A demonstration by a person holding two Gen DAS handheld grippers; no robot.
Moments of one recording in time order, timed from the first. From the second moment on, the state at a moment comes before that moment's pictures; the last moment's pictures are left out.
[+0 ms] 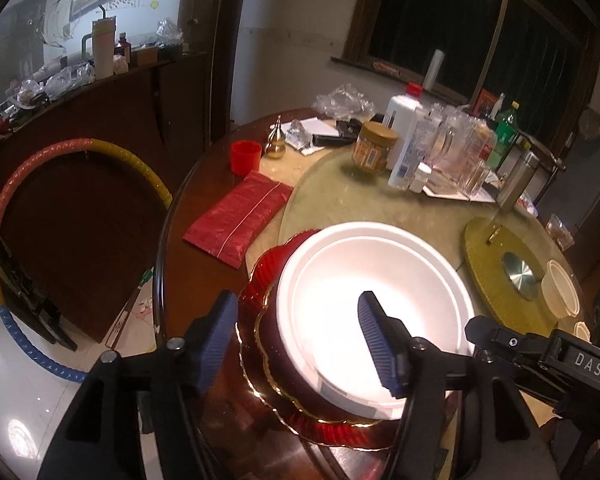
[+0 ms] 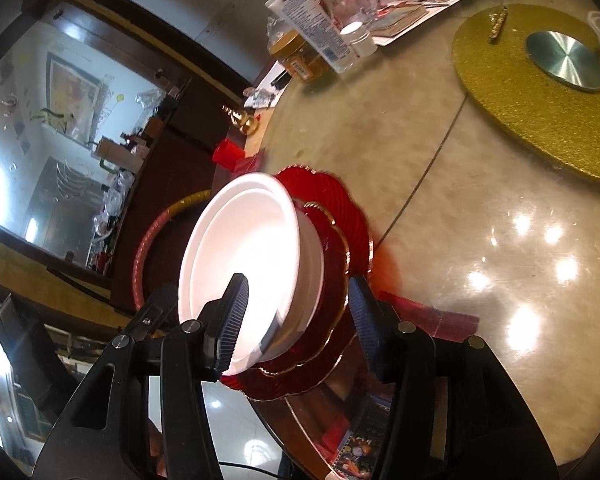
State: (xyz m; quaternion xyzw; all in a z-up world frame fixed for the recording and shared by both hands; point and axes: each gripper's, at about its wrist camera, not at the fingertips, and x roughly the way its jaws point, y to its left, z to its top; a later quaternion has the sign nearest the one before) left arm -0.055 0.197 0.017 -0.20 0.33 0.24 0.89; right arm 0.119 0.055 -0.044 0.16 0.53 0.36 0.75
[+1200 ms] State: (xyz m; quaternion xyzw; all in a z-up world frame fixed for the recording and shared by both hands) left arm 0.037 0.024 0.040 -0.07 0.31 0.10 0.94; right arm 0.157 -0.133 -0.034 0.29 0.43 0.22 0.83
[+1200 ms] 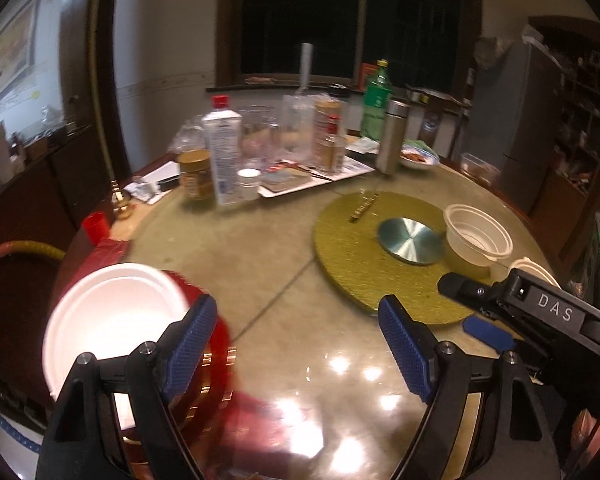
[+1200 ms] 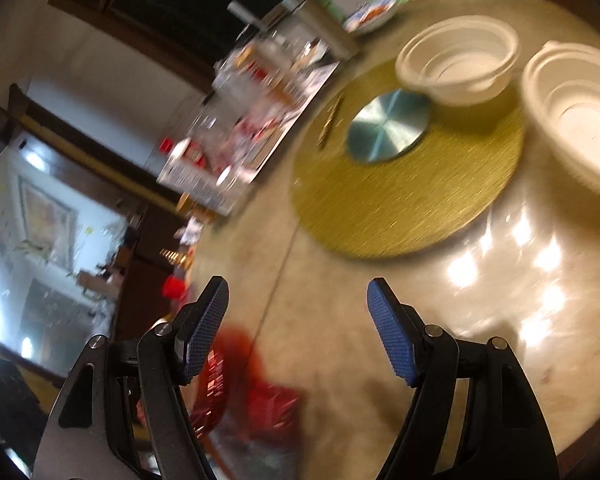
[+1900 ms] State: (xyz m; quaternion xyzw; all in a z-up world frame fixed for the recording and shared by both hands) left arm 0.138 -0.026 -0.010 -0.07 0.38 0.08 0.92; right arm 0.172 -0.196 -0.029 0.26 0.30 0.09 0.92
